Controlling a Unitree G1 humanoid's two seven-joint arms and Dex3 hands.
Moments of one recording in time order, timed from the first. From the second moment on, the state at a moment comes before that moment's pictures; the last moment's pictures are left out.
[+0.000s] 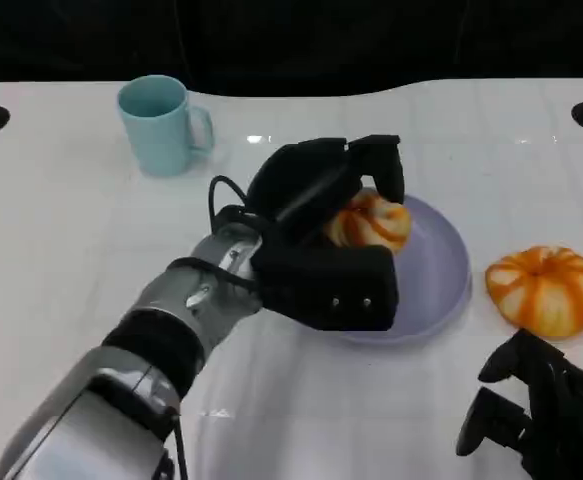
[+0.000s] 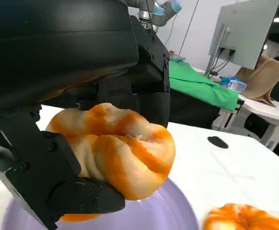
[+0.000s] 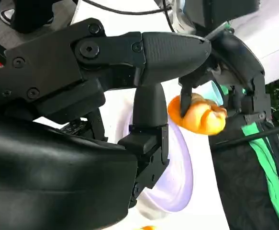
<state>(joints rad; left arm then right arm) -0.92 -0.02 -0.47 1.08 0.66 -0.46 0.31 0.30 -0.03 -0.06 -0.30 0.46 0.32 0.31</state>
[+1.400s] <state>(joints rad) -0.97 -0.01 -0.55 1.11 0.67 -0.32 0.04 0.31 -0.03 -0.05 -0.33 0.46 0.32 0.30</state>
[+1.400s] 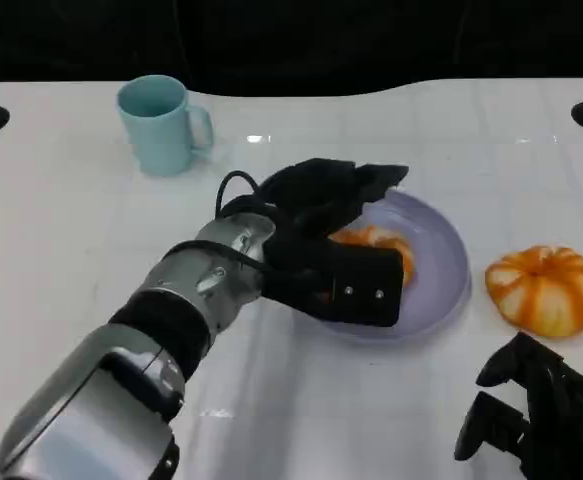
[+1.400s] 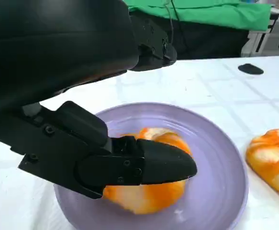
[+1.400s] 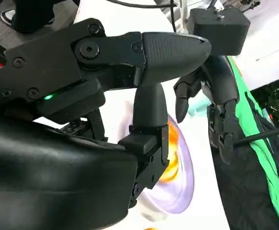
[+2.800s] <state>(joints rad) -0.50 0.05 -0.19 0.64 0.11 -0.65 -0.20 0.31 -0.03 -0.06 -0.32 0.46 0.30 0.32</state>
